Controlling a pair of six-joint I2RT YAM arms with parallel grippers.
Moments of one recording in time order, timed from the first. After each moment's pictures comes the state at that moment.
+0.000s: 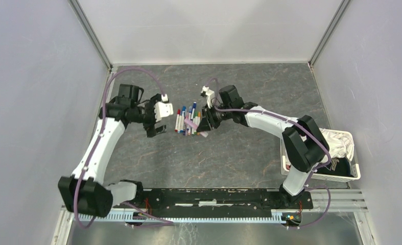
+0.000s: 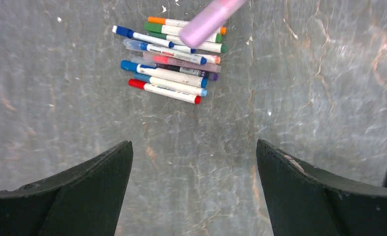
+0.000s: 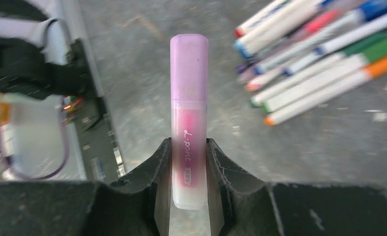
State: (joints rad) left arm -0.14 1.25 1.17 -0.94 0.66 1.12; right arm 0.63 1.78 1.19 -0.12 -0.66 0.14
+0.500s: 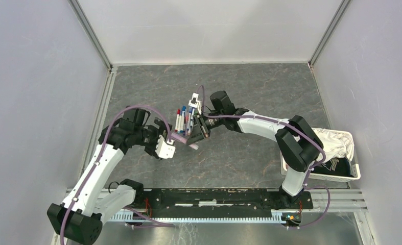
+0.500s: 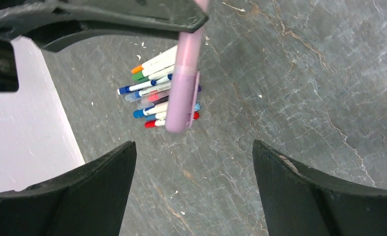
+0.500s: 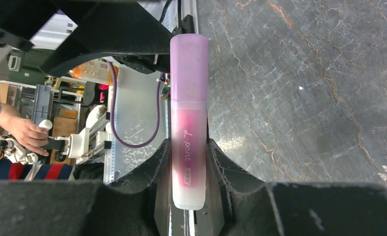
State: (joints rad) left arm -0.30 0.95 0.94 -0.99 0.60 1.63; right arm 0.73 1.79 1.14 0.07 -1.03 0.41
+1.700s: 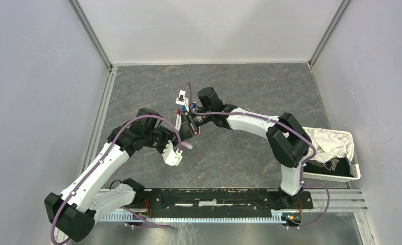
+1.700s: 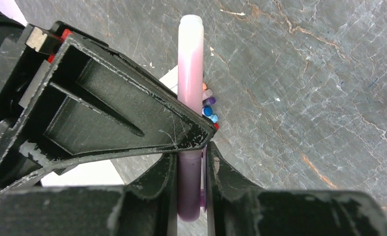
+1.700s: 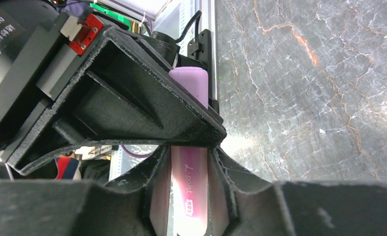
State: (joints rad) left arm -0.51 0.96 0.90 -0.90 0.46 1.72; right arm 0.80 1.90 1.32 0.07 -1.05 0.47
